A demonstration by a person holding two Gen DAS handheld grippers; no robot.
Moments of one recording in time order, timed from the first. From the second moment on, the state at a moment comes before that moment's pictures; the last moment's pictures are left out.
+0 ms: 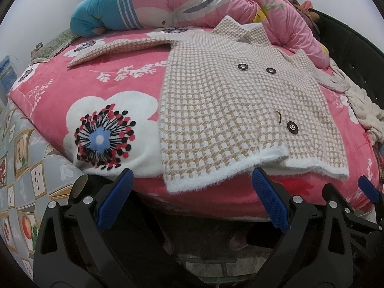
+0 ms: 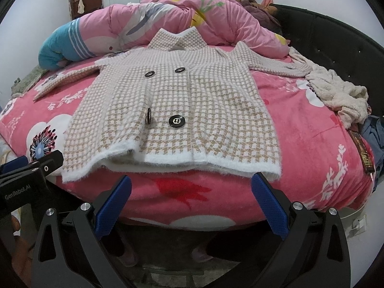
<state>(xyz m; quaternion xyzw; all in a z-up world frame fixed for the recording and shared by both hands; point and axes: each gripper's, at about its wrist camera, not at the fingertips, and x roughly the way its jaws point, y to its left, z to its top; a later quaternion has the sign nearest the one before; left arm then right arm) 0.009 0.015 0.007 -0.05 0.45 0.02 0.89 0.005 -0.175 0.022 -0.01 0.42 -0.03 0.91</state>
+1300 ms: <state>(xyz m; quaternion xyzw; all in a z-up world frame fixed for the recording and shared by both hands) 0.115 0.013 -0.020 0.01 0.47 0.02 0.88 0.089 -0.223 0.004 0.01 0.43 -0.07 0.90</state>
